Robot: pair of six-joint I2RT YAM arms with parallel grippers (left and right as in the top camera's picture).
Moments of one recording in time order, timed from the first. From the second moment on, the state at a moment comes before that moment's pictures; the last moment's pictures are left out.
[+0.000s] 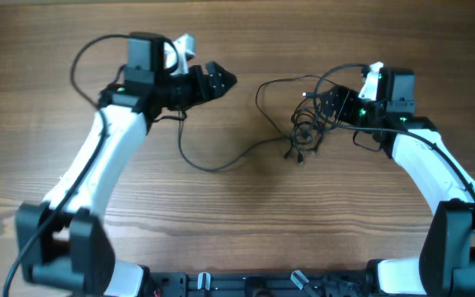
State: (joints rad) left arm -0.21 1.65 1.25 -0.44 0.63 -0.54; right arm 0.00 1.59 0.91 -0.17 -0.32 0.37
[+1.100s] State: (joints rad) left arm -0.47 1.75 1.25 -0.44 0.28 -0.71; right arm -0.02 1.77 0.91 0.11 -0.40 0.34
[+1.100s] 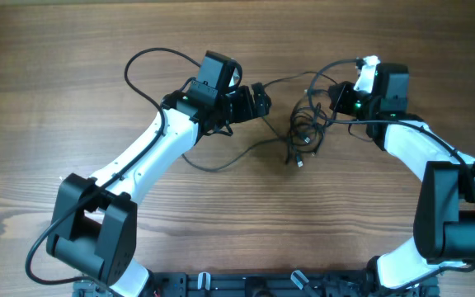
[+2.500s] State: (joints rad) left arm -0.46 1.75 1.25 -0.12 0.54 -1.21; right arm 0.27 1.49 0.91 -0.12 -0.96 0.18
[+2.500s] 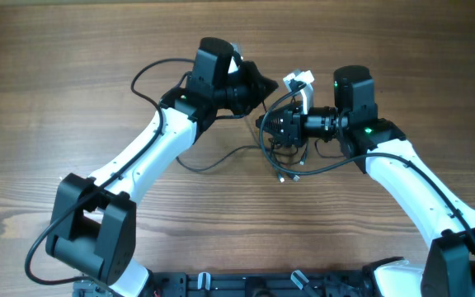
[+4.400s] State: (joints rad) left arm -0.11 1.61 1.25 -0.10 0.57 -1.07; right arm 0.50 1.91 0.91 0.20 -0.19 0.47
